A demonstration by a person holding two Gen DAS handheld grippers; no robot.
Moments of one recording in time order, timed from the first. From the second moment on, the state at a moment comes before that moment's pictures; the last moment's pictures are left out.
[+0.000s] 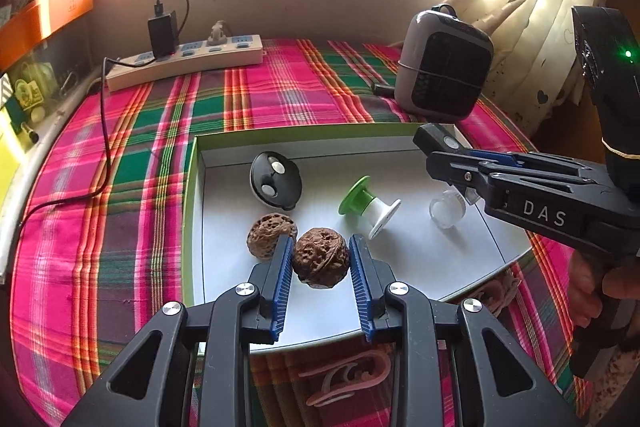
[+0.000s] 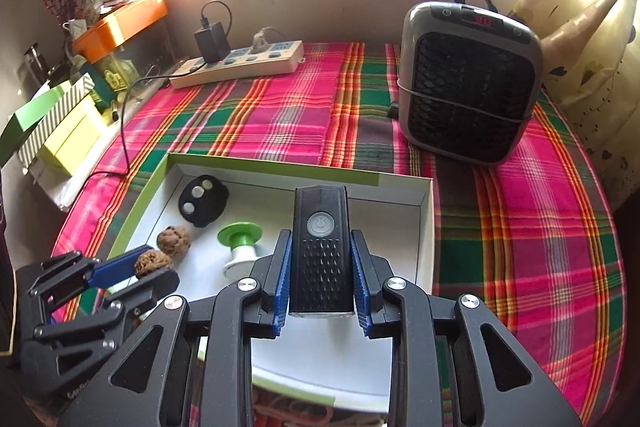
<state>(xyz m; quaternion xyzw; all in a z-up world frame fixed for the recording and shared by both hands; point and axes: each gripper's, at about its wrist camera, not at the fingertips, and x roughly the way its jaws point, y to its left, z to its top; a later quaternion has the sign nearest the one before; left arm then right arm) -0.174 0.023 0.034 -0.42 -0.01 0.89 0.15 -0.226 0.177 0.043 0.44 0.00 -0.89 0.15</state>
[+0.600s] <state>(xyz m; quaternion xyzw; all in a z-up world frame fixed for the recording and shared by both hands) -0.195 0.028 0.019 -0.44 0.00 0.89 0.14 -0.255 0.167 0.024 0.47 0.00 -0.87 0.15</state>
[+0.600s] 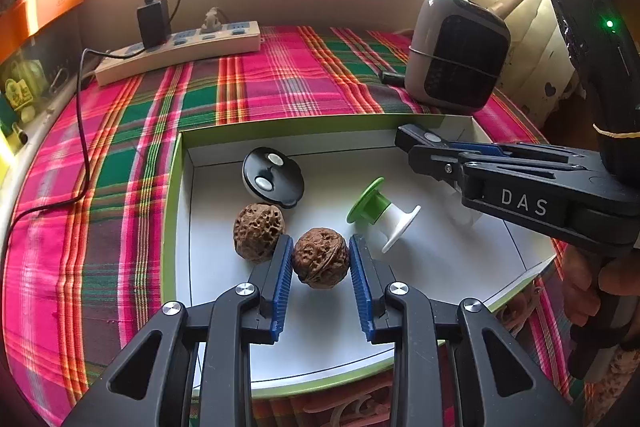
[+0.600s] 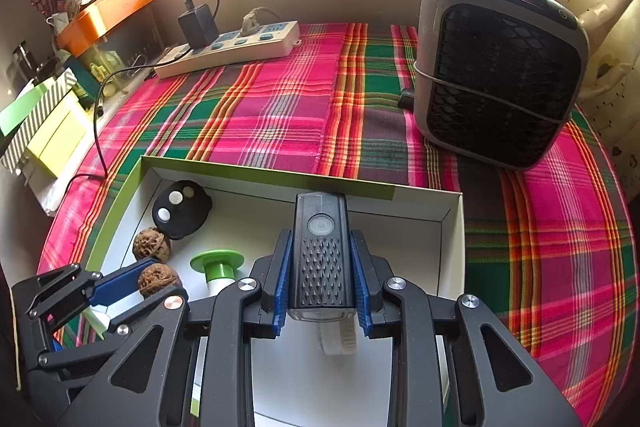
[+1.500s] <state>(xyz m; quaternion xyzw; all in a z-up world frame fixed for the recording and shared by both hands) -0.197 0.028 0.013 -0.45 0.00 0.88 0.14 -0.262 0.153 0.012 0.47 0.00 -0.87 0.15</state>
